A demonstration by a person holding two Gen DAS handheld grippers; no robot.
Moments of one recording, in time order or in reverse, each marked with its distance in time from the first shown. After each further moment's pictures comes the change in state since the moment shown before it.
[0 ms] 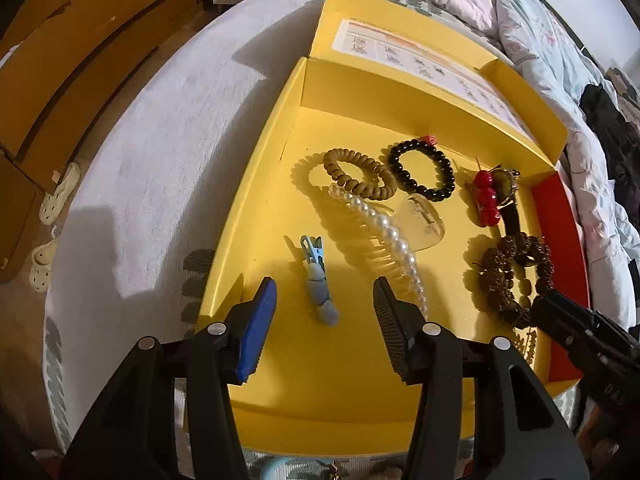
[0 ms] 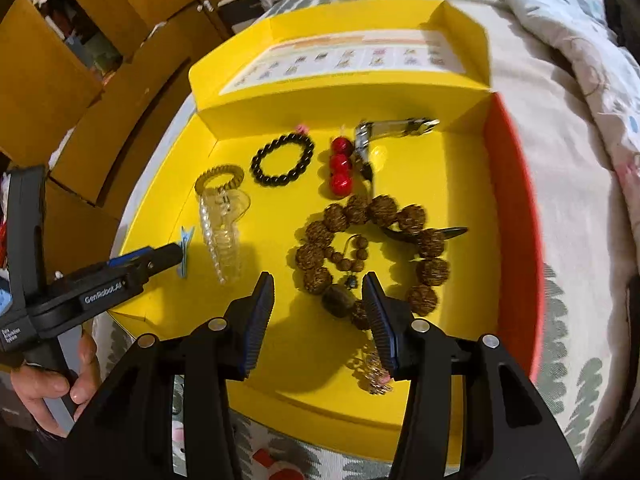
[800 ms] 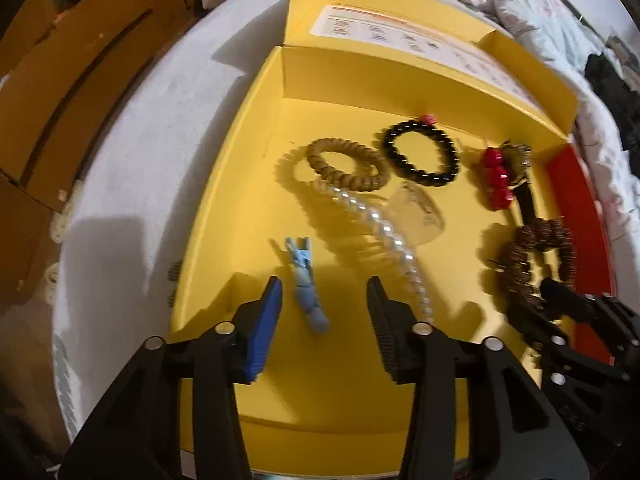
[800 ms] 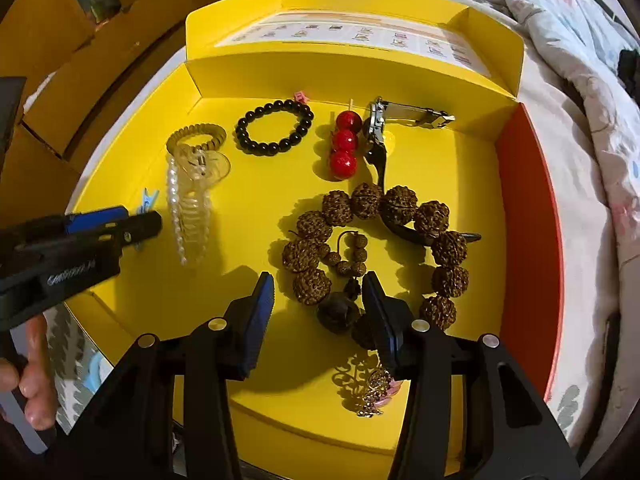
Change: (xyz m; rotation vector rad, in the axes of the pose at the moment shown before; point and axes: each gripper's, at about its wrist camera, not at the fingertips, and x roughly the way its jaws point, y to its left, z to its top) left arm 0.017 -0.022 0.004 0.086 0.018 0.082; right arm 0.030 0.017 -0.007 -0.141 0.040 -0.156
